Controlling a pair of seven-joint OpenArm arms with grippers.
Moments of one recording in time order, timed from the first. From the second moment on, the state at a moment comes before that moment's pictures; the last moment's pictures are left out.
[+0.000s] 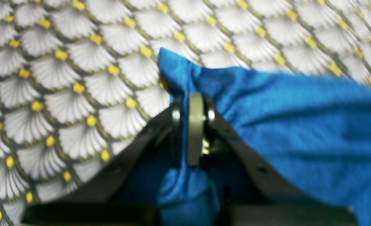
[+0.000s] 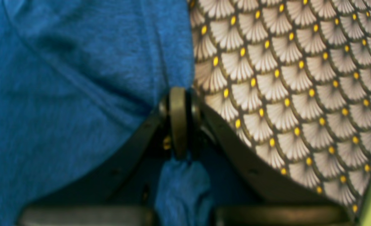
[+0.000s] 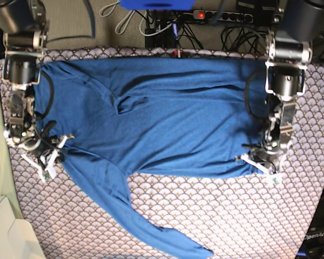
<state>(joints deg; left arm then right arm) -23.9 -16.5 4.0 47.5 -20.4 -0.5 22.9 17.6 19.3 8.6 61.3 -1.2 34.6 -28.3</state>
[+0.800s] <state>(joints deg) -6.8 -17.1 -11.4 84.5 -20.4 -1.0 46.7 -6.4 20.4 14.1 94.2 -0.9 35.0 -29.6</state>
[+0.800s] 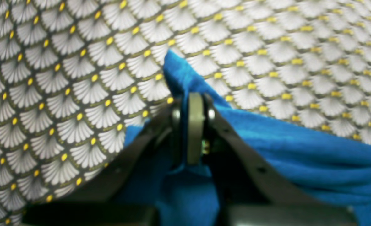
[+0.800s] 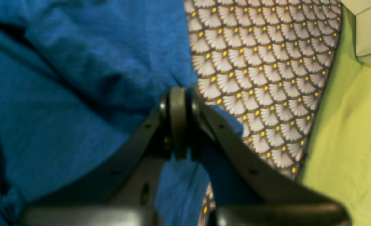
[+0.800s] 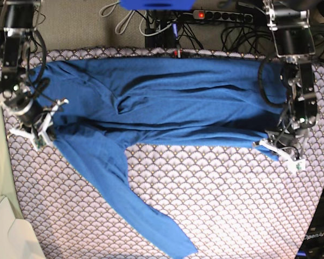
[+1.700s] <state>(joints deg) 7.8 -17.1 -19.9 95.0 -20.6 -1.4 52.9 -21.2 23.2 20.3 101.8 7.6 35.0 -28.4</state>
